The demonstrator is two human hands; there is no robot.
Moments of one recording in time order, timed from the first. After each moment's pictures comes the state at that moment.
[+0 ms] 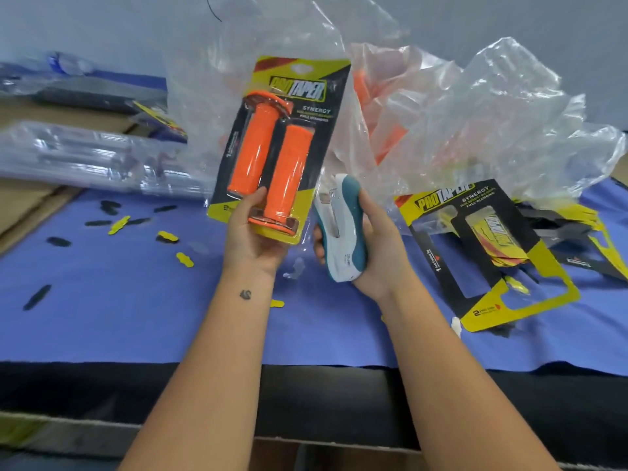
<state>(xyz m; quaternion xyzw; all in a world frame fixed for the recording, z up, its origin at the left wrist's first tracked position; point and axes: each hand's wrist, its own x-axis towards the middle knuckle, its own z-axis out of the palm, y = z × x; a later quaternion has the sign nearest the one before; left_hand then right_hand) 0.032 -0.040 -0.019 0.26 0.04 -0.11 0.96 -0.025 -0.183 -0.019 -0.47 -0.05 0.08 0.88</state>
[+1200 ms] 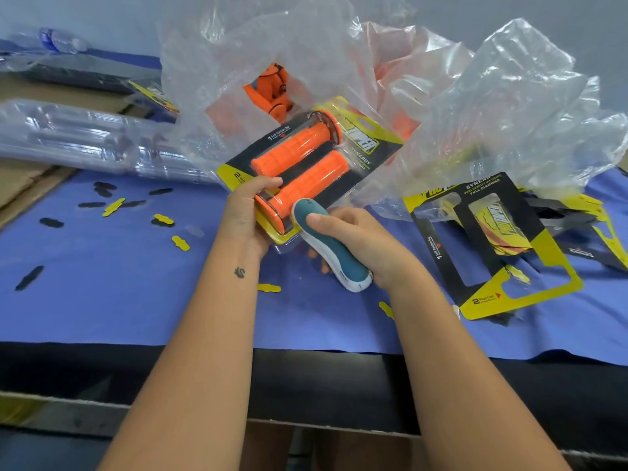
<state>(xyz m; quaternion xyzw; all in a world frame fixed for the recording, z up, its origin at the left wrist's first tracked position) 0.040 -0.034 -0.020 0.46 0.03 -0.13 0.88 -0.032 -0.185 -0.014 -0.77 -0.02 0.07 0.63</state>
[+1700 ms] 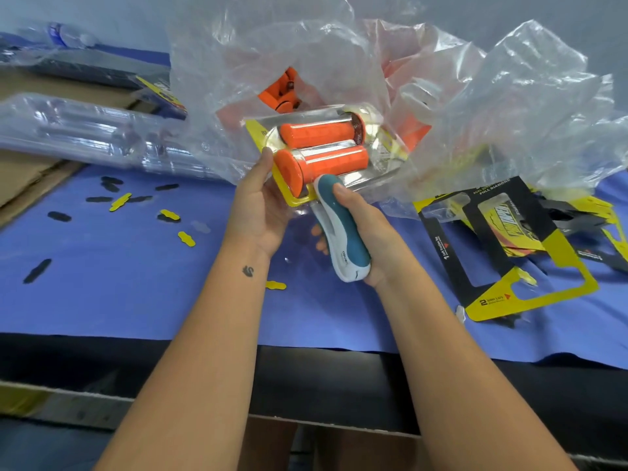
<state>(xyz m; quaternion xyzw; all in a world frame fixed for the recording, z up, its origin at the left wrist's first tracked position) 0.038 -0.041 -0.019 0.39 -0.07 -0.10 0.91 -0.026 -0.175 -0.018 -0.64 0.06 0.02 0.77</state>
